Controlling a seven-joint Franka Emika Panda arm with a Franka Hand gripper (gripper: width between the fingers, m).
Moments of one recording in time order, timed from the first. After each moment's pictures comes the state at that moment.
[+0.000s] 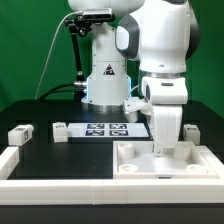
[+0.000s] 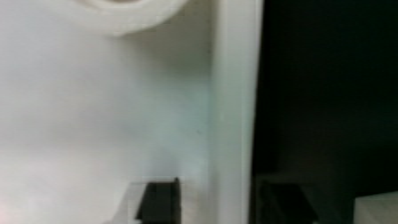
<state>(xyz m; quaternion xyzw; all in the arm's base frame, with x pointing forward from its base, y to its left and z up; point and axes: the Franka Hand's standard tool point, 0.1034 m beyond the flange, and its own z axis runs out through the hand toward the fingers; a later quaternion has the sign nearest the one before) 0.477 0.076 0.008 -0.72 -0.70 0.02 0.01</state>
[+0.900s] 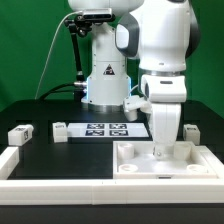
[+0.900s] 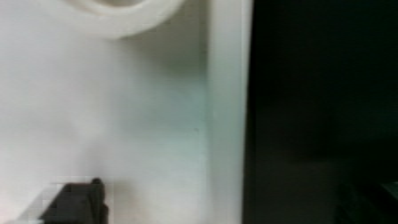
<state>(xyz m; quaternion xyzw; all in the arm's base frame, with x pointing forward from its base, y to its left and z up) 0.477 0.076 0.014 -0.73 -0.69 0.02 0.01</state>
